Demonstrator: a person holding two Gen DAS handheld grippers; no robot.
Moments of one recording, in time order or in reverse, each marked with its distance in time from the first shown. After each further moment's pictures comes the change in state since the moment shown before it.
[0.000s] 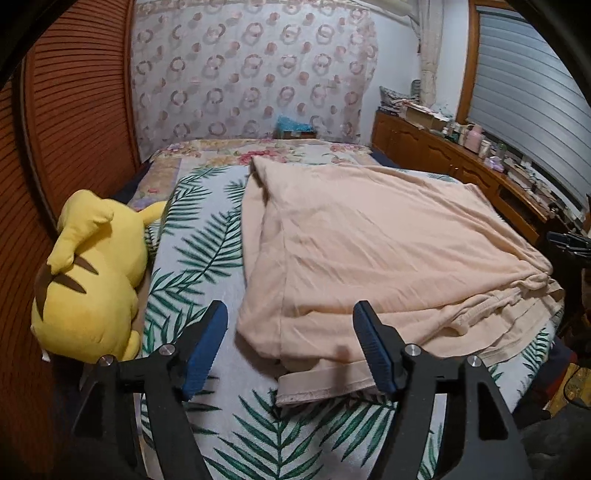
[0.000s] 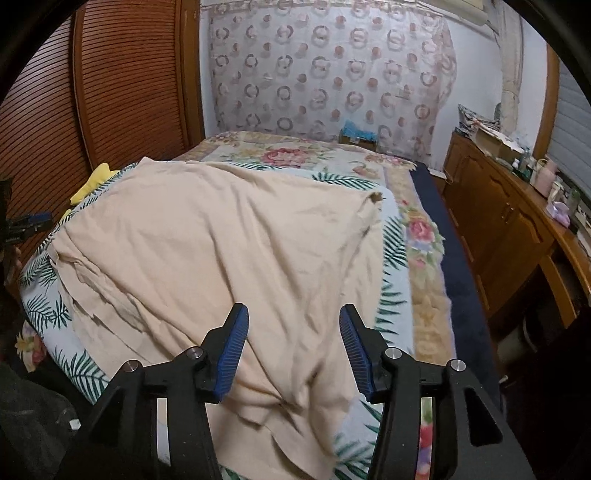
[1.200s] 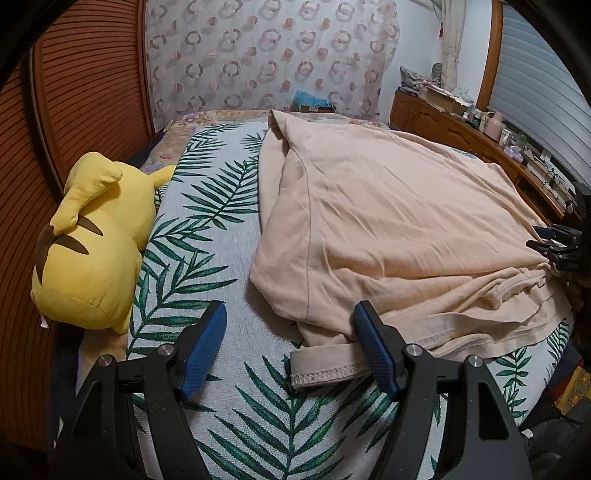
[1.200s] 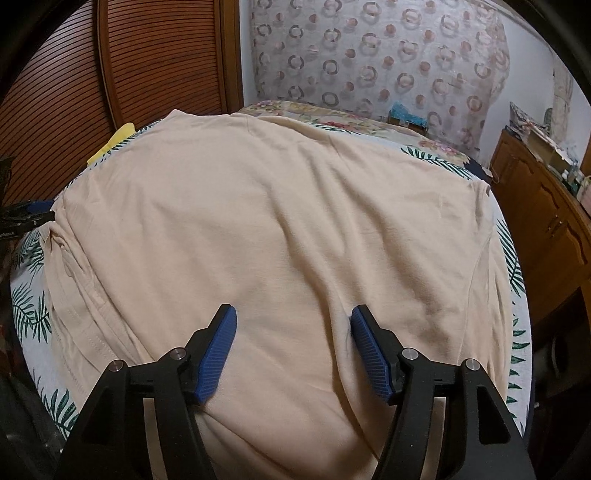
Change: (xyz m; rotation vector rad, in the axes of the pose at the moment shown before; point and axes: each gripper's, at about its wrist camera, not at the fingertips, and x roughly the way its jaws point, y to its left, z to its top) left arm 0.023 0.008 -0.024 -0.043 0.094 0.037; right arm 0.102 0.042 0.022 -0.089 0.097 0.114
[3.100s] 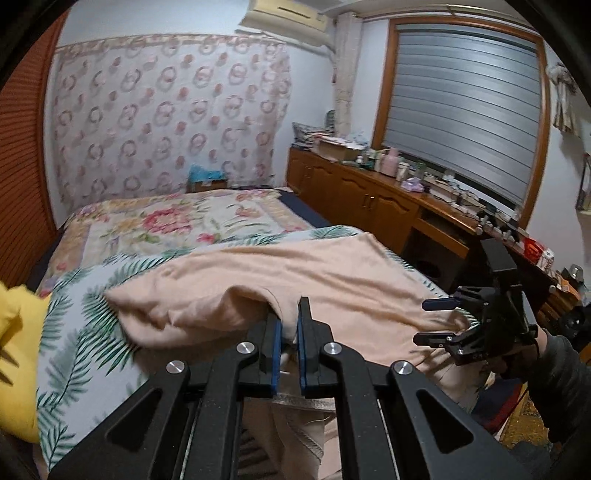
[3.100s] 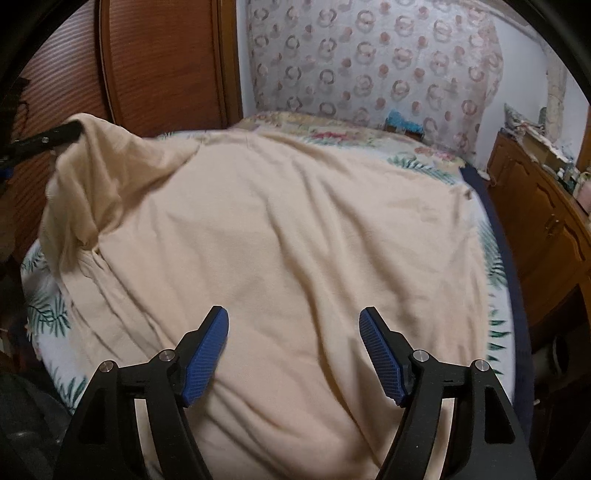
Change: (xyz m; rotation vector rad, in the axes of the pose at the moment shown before) left arm -0.044 -0.150 0.106 0.195 -0.253 -0.351; right arm -0.036 -0.005 -0.009 0.020 -0.056 0.004
